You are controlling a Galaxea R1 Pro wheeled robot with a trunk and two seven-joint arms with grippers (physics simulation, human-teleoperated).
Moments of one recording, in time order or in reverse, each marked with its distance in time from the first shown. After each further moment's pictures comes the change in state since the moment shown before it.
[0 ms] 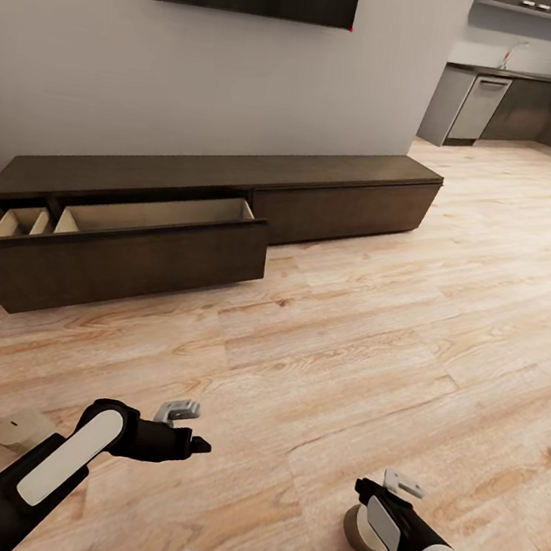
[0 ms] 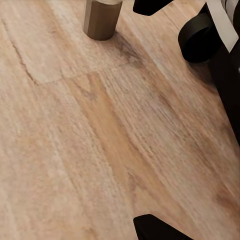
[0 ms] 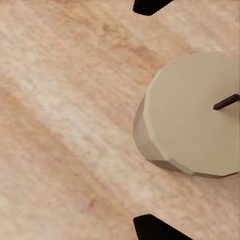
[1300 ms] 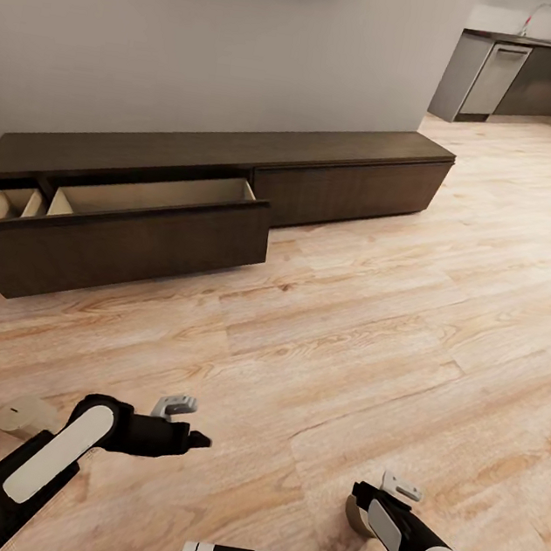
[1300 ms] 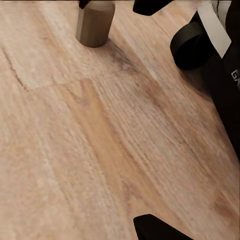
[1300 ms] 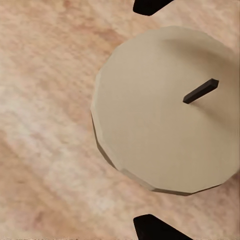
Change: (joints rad) left arm 0.002 0.032 0.012 -0.049 0.025 0.012 -0.044; right arm 0.001 0.000 -0.003 0.023 -0.008 0.015 0.058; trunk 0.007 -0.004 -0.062
